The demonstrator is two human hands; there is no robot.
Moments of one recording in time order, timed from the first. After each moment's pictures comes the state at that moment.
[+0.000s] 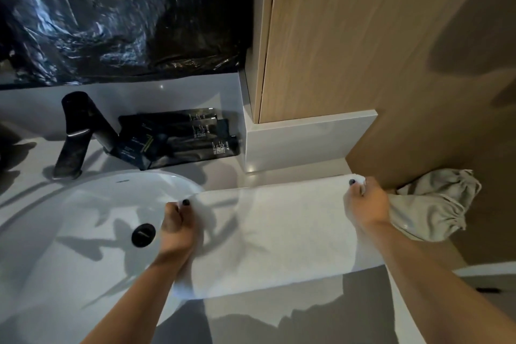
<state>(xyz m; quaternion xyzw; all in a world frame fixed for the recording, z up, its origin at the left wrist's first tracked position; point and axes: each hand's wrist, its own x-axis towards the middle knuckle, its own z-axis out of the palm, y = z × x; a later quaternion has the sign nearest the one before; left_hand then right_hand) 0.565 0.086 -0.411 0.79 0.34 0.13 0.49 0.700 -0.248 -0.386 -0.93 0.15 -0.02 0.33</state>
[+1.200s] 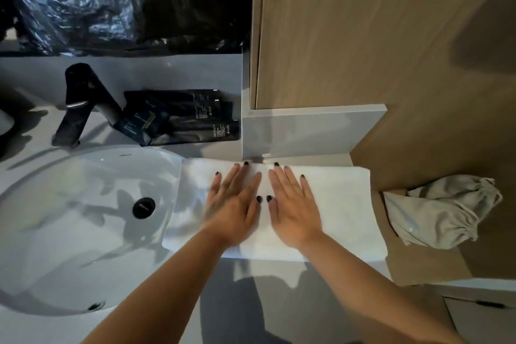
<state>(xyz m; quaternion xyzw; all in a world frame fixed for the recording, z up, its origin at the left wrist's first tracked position) 0.598 0.003 -0.405 0.99 0.04 -0.05 0.12 0.655 -0.160 -0.400 -0.95 -0.29 0.10 0.07</state>
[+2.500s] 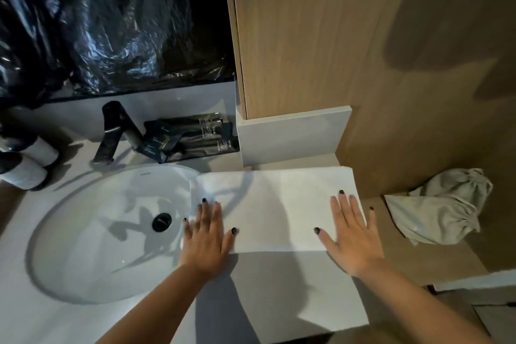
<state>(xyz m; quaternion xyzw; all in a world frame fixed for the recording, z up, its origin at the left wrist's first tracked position) 0.505 0.028 -0.401 0.98 0.12 -0.12 0.11 0.600 -0.287 -0.388 -0.98 -0.16 0.14 0.00</state>
